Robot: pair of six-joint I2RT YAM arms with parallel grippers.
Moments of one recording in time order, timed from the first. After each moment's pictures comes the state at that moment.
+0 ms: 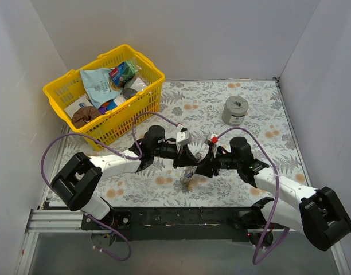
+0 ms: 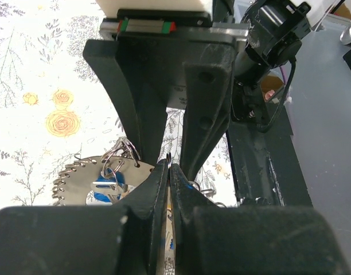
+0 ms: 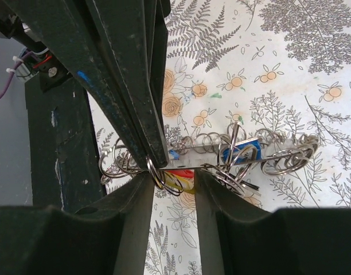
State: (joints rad) left arm -0.77 1.51 0.73 0.51 0.89 -0.04; right arm 0.56 1.08 0.39 0.22 -0.79 0.07
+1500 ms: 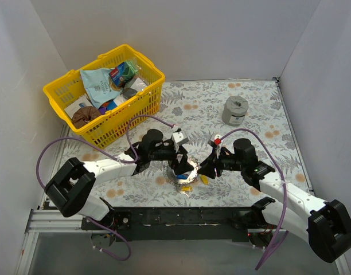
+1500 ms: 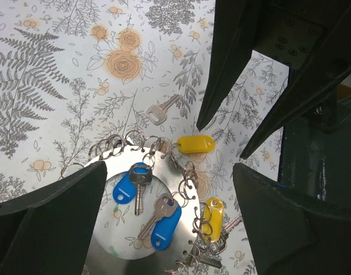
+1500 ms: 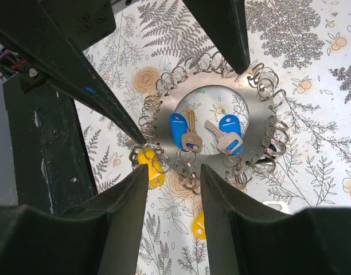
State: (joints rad) left arm -0.77 1.44 0.69 0.35 0.60 -0.01; right arm 0.56 0.95 0.39 0.09 -0.71 0.03
